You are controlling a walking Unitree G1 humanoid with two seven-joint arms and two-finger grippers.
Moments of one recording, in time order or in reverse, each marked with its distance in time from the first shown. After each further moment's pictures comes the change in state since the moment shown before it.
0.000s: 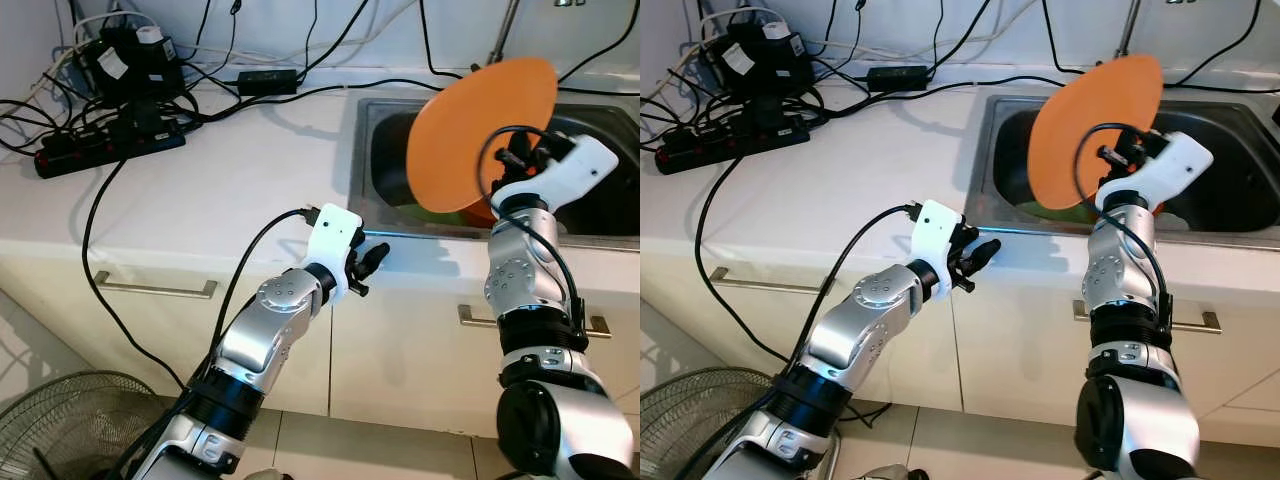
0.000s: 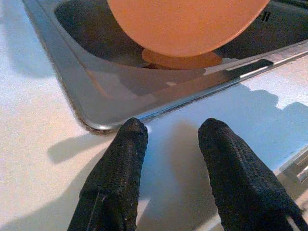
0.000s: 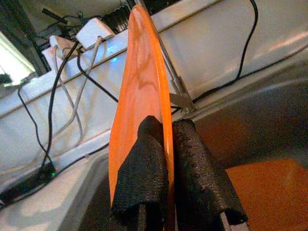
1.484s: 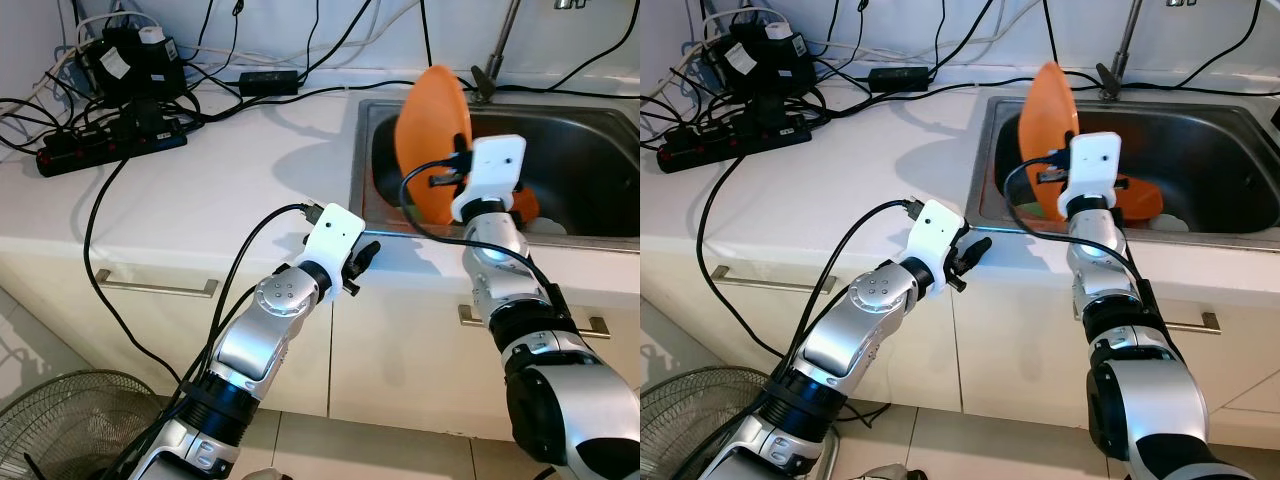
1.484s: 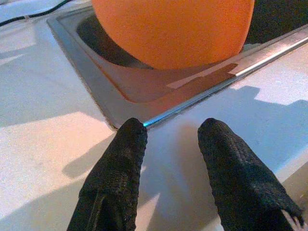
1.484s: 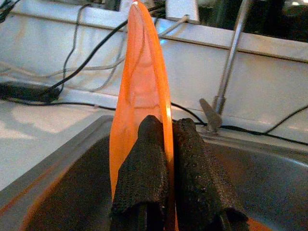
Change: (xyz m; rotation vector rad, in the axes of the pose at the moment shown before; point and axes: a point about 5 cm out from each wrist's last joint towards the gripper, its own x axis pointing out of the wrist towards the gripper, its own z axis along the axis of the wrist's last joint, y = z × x) left arm -0.005 0.004 0.003 0.183 0.009 0.065; right arm -0.006 0.030 -0.031 -0.536 0.022 0.276
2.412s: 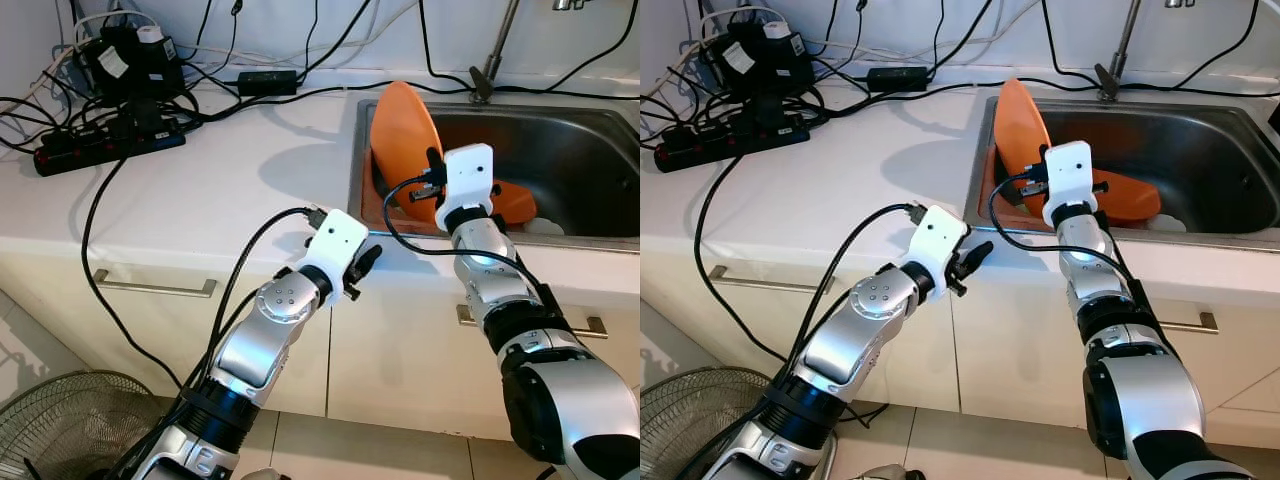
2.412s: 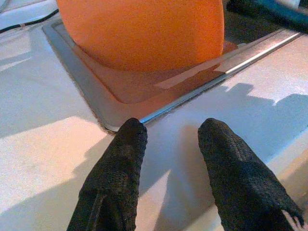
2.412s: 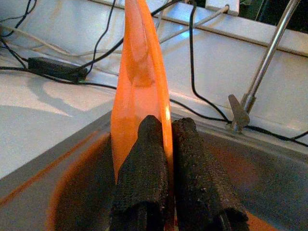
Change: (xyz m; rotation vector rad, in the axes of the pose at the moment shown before) left arm -0.002 -0.004 -0.003 0.025 -0.014 -0.015; right arm -0.004 0.014 -0.011 -0.051 0.053 0.113
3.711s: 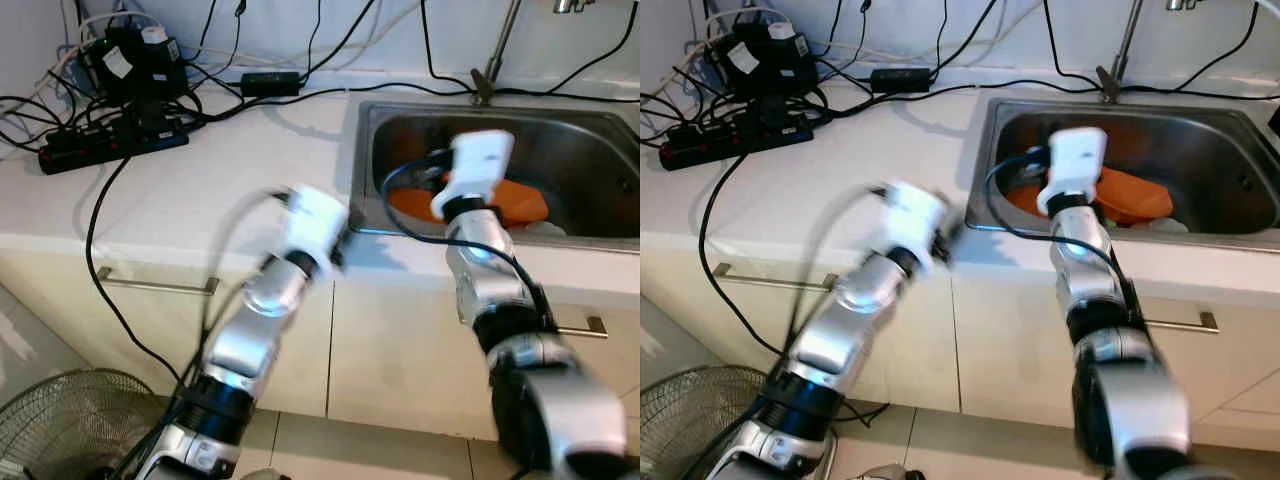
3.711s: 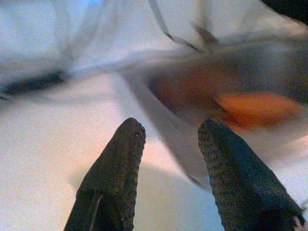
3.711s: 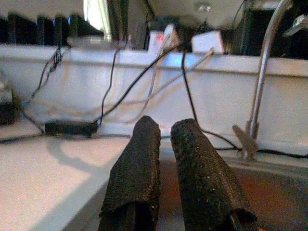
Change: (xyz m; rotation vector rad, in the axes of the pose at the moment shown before) left arm -0.008 0.034 0.022 -0.040 -0.230 0.295; right arm -0.004 0.003 0.028 0.193 -0.183 -0.068
